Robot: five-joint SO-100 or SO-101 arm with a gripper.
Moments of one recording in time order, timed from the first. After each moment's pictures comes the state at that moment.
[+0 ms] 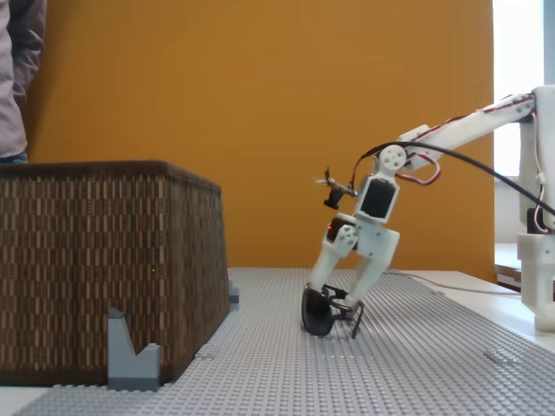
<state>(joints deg) -1.4 87.4 110.3 45.7 1.4</state>
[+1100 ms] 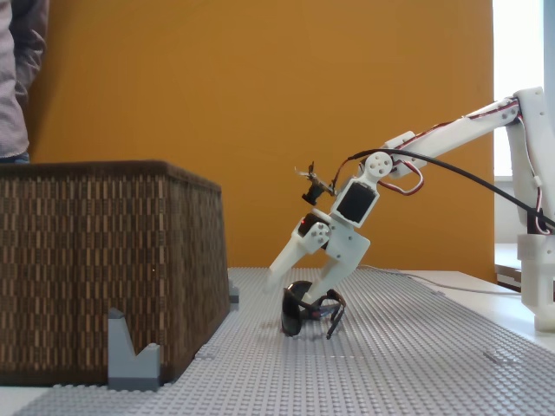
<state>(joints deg) -3.5 80.2 103.2 33.8 -0.4</state>
